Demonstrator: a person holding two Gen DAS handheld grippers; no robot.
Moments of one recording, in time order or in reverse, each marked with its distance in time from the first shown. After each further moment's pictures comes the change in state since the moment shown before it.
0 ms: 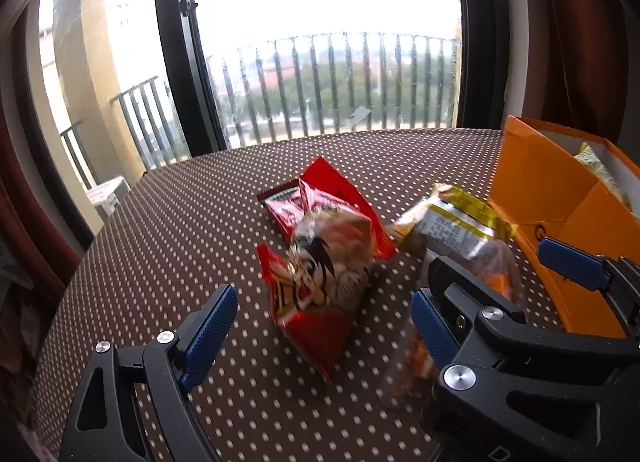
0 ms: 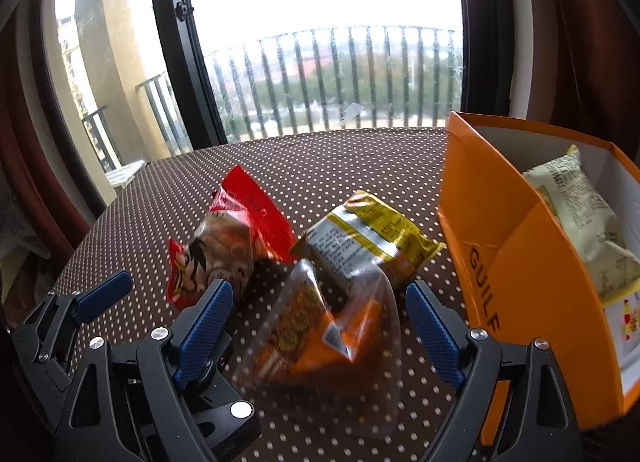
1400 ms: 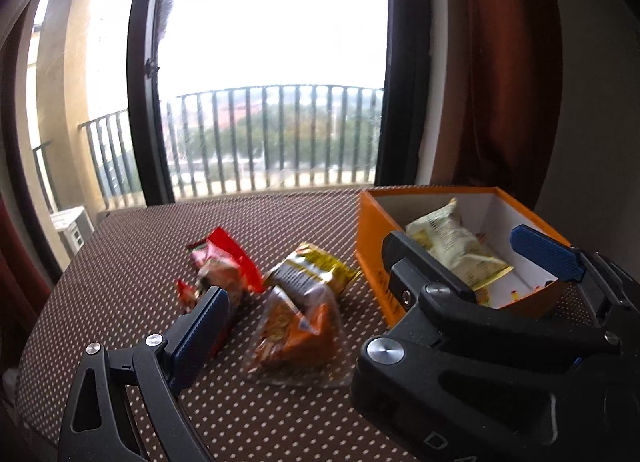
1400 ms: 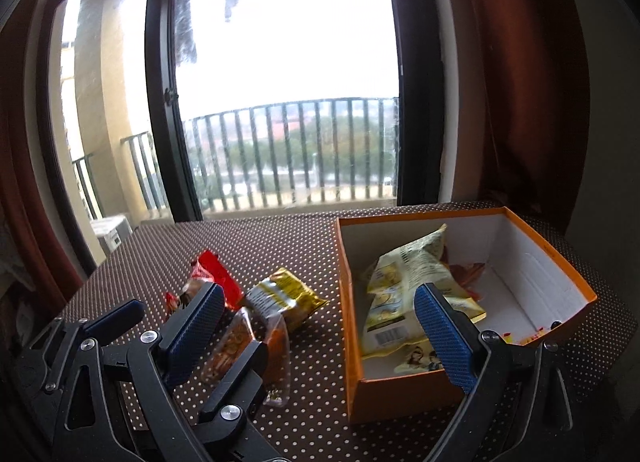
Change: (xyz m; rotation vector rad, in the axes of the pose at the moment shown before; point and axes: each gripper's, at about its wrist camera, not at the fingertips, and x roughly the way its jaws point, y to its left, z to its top) left arm -0.120 -0.068 0.005 -0.033 -0.168 -0.179; right arm -0.141 -0.047 0.002 -0.018 -0.251 -0.114
